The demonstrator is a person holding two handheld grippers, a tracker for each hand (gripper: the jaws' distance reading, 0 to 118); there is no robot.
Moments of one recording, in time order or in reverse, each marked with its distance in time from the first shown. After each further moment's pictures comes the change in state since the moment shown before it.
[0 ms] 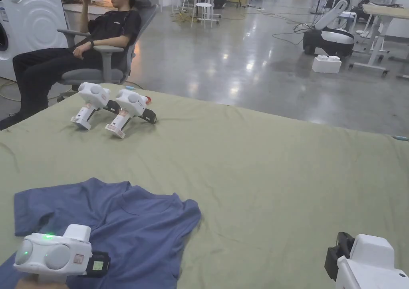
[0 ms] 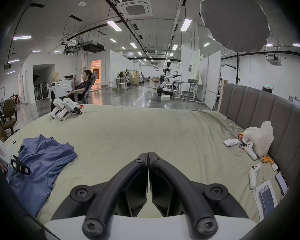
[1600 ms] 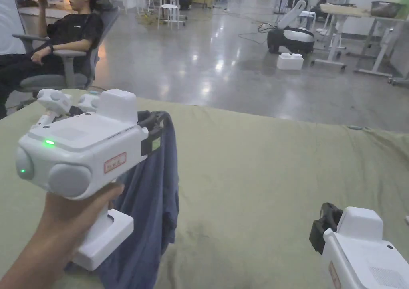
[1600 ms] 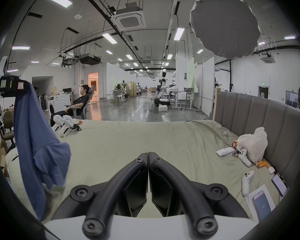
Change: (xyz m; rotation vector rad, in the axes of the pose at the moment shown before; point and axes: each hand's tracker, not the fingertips) left arm 0.201 0.106 0.283 0.883 -0.390 -0.274; right arm 0.040 0.035 0.042 0.118 -0.023 -0.063
